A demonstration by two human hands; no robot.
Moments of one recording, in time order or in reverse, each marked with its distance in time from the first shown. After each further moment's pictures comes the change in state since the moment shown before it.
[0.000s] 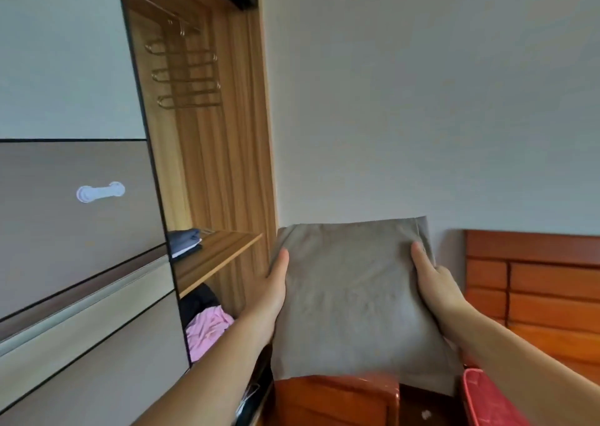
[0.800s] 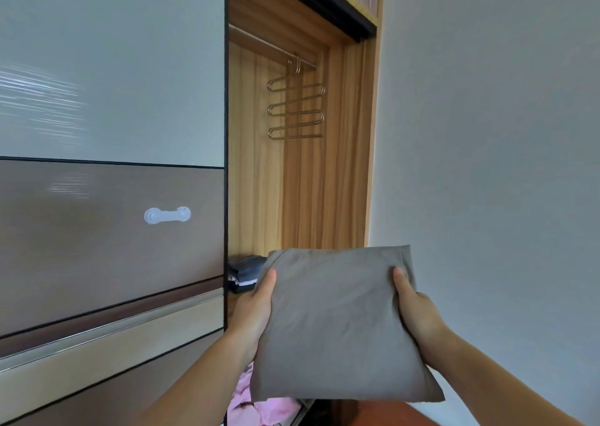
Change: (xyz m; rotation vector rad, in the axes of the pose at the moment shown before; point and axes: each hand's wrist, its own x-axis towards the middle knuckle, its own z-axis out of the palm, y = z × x) left_hand 0.145 0.029 -0.034 -0.088 0.454 0.036; right_hand 0.195 -0.025 0.178 0.032 -0.527 0.048
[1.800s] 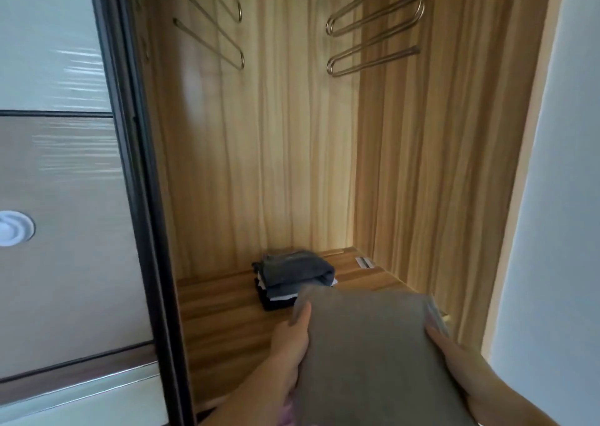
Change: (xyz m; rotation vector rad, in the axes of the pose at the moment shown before) left_hand 0.382 -0.105 0.118 0.024 0.334 -0.304; right_hand 0.450 0.120 0.128 -0.020 -0.355 0.261
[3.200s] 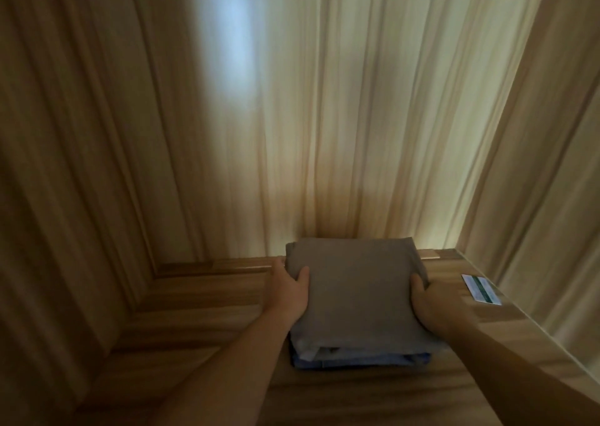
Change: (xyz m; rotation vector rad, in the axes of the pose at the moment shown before) left_hand 0.361 0.055 -0.040 0.484 0.469 0.246; right_hand 0.352 -0.063 0.263 -1.058 -0.027 -0.425
